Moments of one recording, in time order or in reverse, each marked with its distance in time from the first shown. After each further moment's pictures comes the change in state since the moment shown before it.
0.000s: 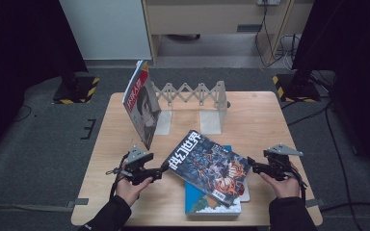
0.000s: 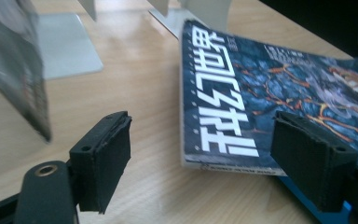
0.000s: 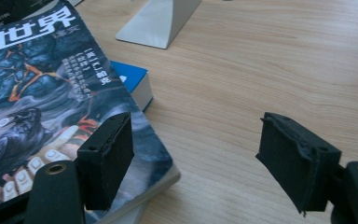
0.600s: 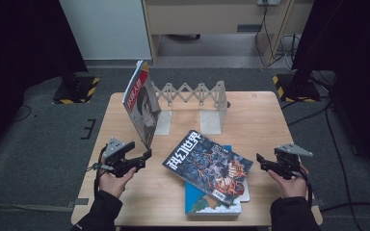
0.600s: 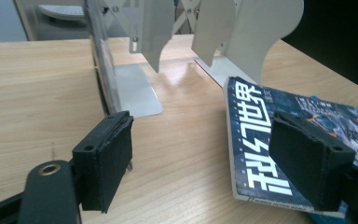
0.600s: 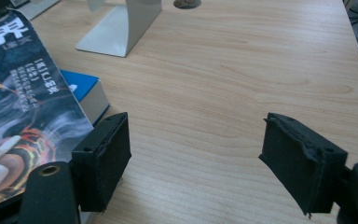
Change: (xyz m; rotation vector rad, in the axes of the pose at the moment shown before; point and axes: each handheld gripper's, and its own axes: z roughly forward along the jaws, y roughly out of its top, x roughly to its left) left arm 0.021 0.029 -0.047 -0.132 0.133 -0.010; right arm -0.023 -0.003 -0.007 -0.034 -0.096 0.035
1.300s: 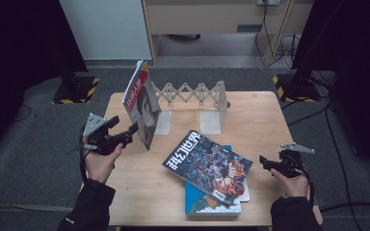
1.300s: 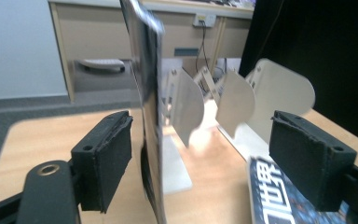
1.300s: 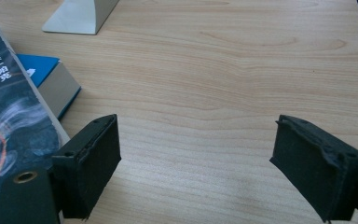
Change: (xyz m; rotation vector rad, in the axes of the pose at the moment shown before) left arm 0.015 0.072 -0.030 -0.153 0.094 0.009; right arm -0.018 -0.006 0.010 0.105 -0.023 0.092
